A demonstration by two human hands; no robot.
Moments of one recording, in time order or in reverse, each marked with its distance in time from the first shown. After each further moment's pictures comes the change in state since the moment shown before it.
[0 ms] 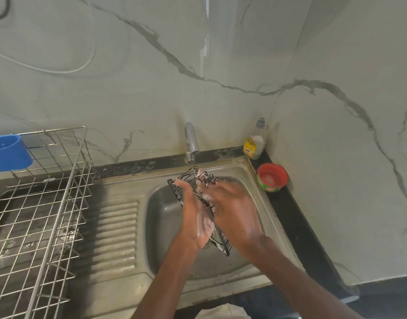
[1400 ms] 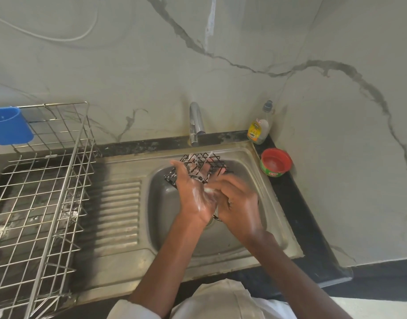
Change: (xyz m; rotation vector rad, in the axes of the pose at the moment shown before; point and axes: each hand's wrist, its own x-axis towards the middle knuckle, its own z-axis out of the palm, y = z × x) left_hand 0.003 0.009 -0.005 -0.228 0.185 0.034; right_hand -0.031 -0.004 0.009 0.191 0.090 -0.072
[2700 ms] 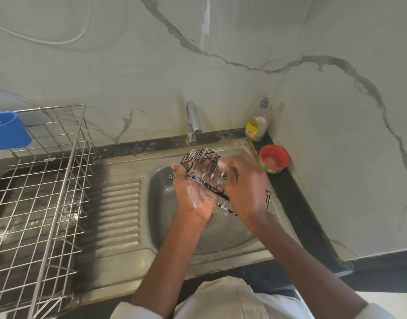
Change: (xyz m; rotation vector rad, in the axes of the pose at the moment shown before) left_hand 0.001 0.001 -0.002 -0.187 -0.114 -0.018; right_hand 0.031 0.001 -0.011 -0.138 0.049 0.200
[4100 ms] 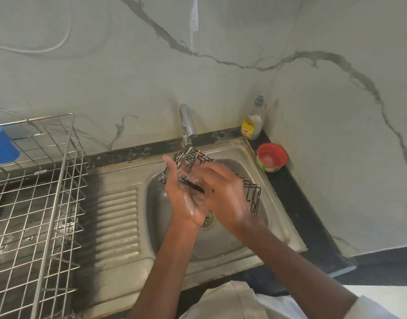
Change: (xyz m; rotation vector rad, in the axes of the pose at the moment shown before) left_hand 0.004 0.014 0.001 0.122 -0.092 0.159; right_hand 0.000 -0.020 0.026 0.094 0.018 -0.270
